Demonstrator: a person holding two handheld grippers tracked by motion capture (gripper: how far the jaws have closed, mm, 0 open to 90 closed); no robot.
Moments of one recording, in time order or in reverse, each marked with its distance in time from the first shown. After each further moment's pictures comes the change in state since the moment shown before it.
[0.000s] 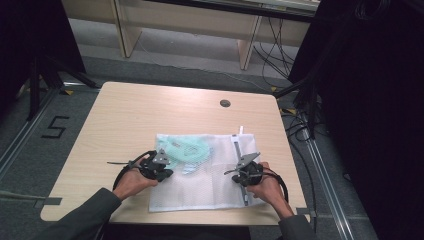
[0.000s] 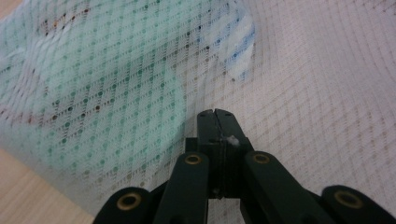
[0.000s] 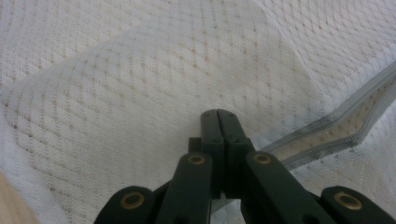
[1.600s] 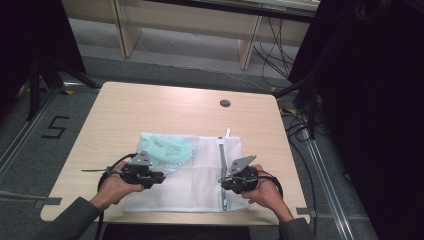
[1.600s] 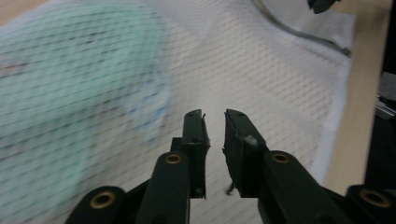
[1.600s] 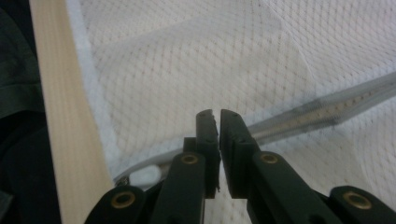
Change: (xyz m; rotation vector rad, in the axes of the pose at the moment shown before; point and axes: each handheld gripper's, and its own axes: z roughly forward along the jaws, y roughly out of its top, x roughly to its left) left arm -0.014 -0.017 -0.047 -0.160 -0.122 -0.129; right arm 0.033 0.019 -0.020 -0.085 0.150 -0.061
